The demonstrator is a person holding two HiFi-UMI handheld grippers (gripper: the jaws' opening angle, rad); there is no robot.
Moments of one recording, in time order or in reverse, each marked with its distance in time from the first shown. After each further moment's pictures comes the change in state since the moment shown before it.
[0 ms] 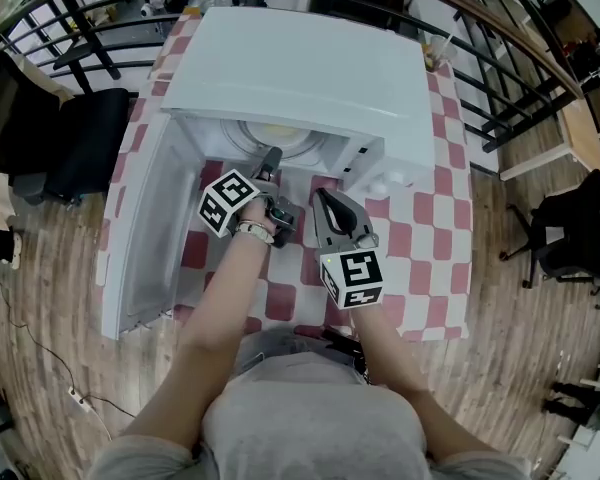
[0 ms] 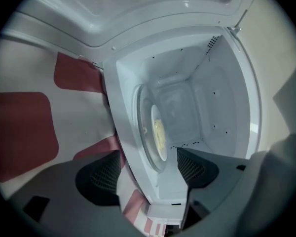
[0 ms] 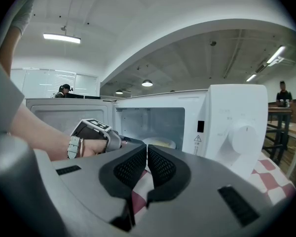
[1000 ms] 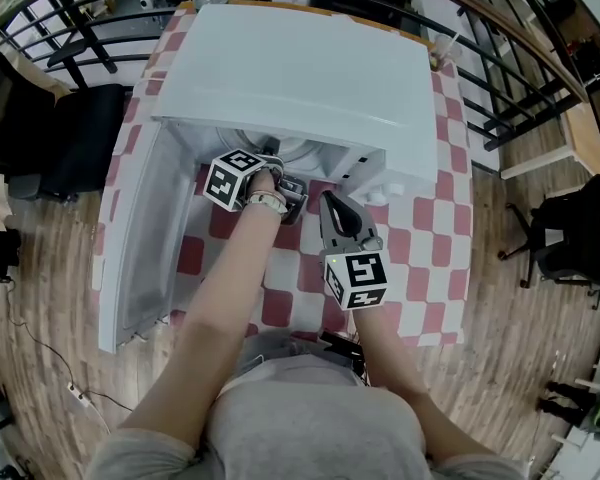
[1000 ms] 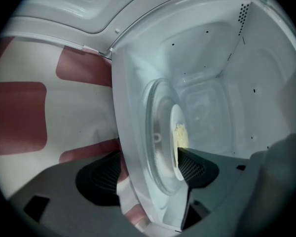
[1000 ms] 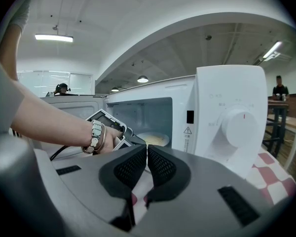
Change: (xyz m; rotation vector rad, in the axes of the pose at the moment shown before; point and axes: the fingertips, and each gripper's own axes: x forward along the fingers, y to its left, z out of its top) left arm 0.037 0.027 0.010 -0.155 -0.048 0.315; right arm 0.011 -0.025 -0.015 0.047 0.050 -0.028
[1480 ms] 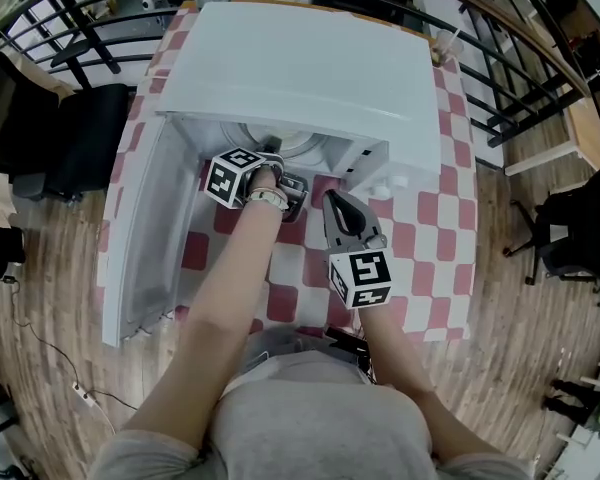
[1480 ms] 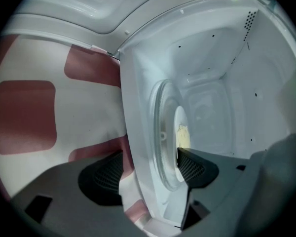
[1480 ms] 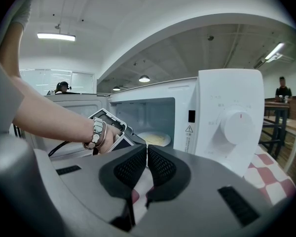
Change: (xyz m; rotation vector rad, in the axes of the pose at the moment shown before) left arm -0.007 0.007 -0.002 -0.029 0.026 0.009; right arm -0.008 0.007 -0.002 -0.019 0.004 0.011
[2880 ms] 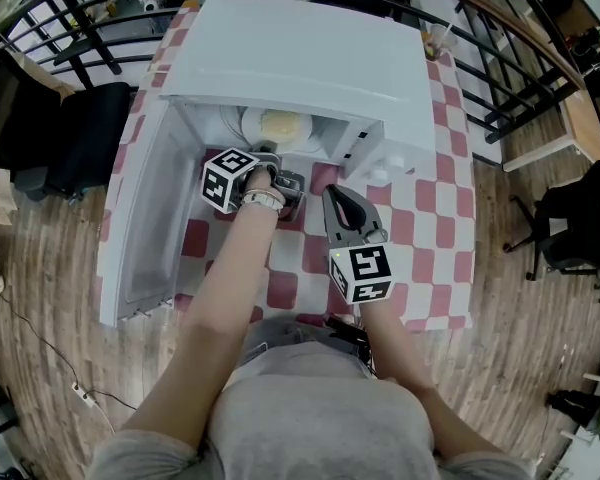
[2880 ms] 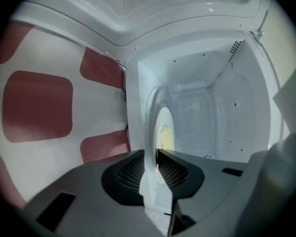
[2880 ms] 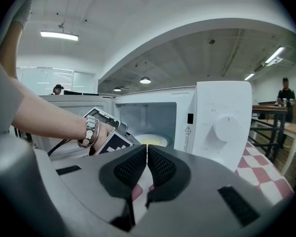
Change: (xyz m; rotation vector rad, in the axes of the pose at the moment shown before) left arm -0.031 -0.007 -0.010 -0.039 -0.001 -0.137; right arm -0.024 0.009 0.000 -0.021 -0.014 -0.006
